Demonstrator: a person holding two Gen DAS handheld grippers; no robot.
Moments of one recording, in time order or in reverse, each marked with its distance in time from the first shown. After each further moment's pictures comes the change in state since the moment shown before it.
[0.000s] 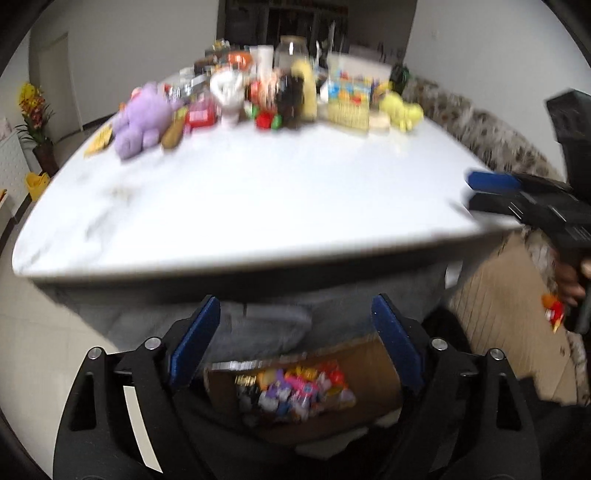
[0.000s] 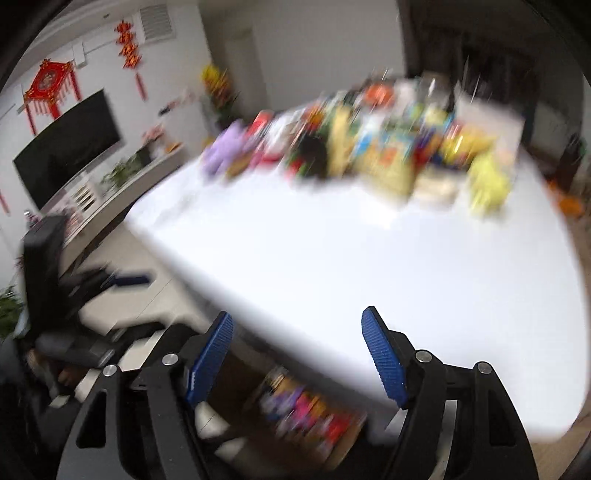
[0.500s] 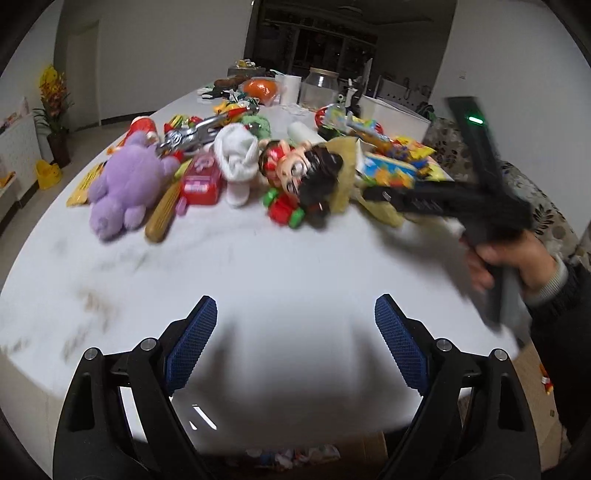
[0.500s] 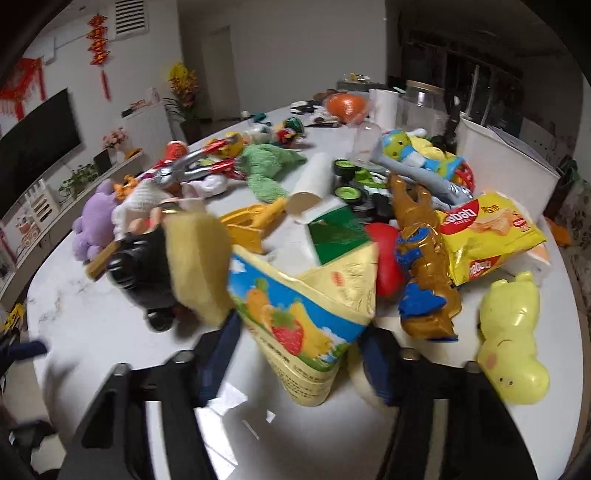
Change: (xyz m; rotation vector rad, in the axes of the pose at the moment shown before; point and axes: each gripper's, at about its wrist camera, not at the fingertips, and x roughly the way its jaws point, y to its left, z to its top) left arm 0.053 0.014 0.099 -0.115 -0.079 0.035; right arm 0.144 -0.080 0.127 -0.024 0.039 -0.086
